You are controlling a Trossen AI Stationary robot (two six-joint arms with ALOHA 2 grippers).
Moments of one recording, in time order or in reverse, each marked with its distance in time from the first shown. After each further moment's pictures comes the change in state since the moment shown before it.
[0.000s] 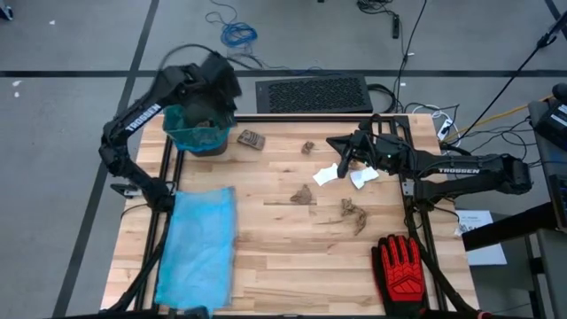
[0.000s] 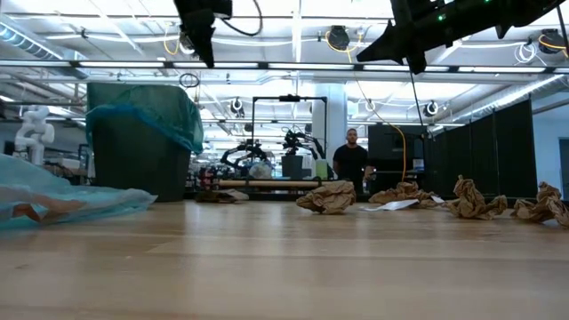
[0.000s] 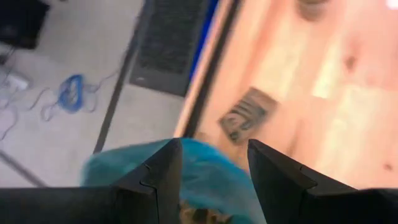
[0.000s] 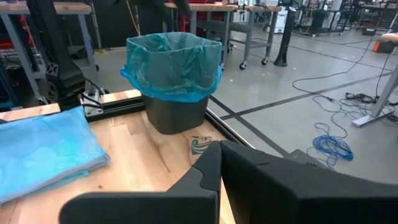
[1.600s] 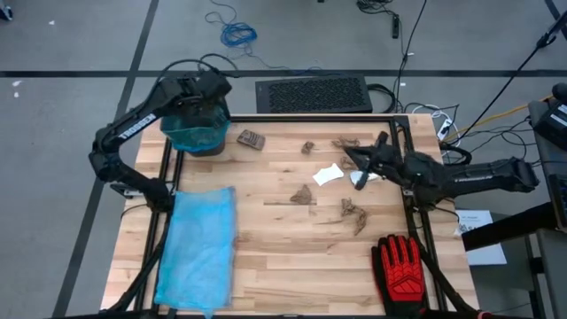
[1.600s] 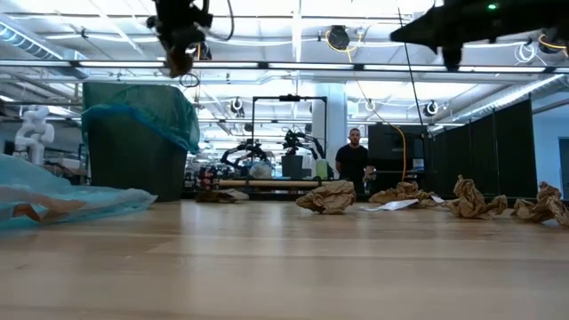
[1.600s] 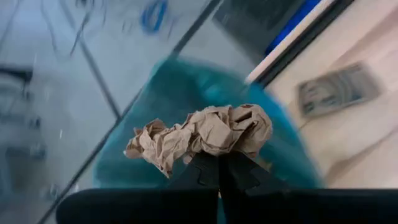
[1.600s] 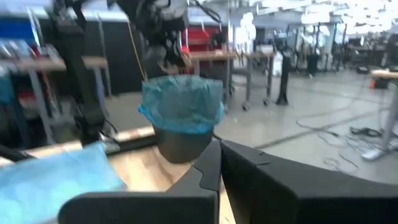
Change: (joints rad) left arm 0.010 -0.110 -0.157 -0.056 -0.403 -0.400; right arm 0.184 -0.253 -0.209 0.164 0.183 -0.028
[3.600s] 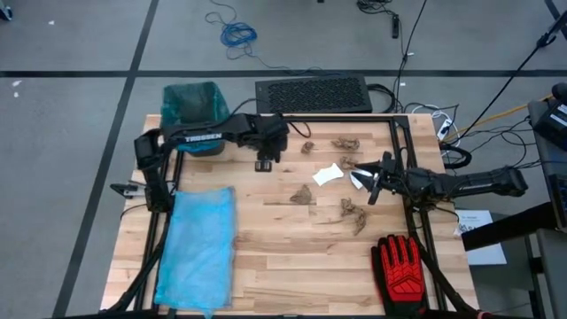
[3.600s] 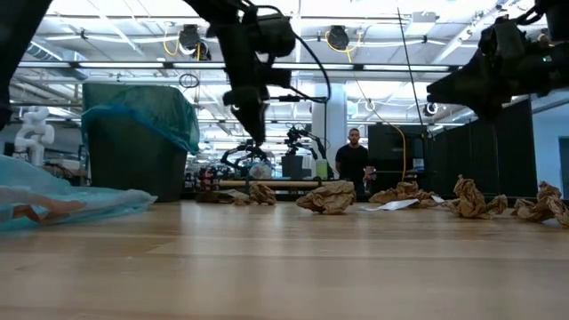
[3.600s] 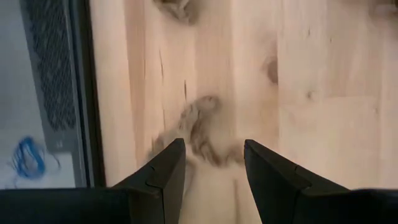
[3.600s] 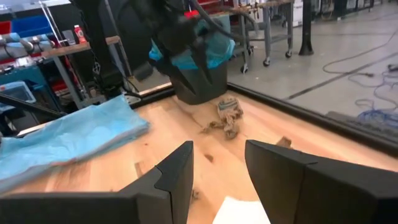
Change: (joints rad) left arm -0.279 0.391 -0.135 0.483 0.426 0.485; right arm 0.097 -0.435 -0.317 -0.269 0.013 0.246
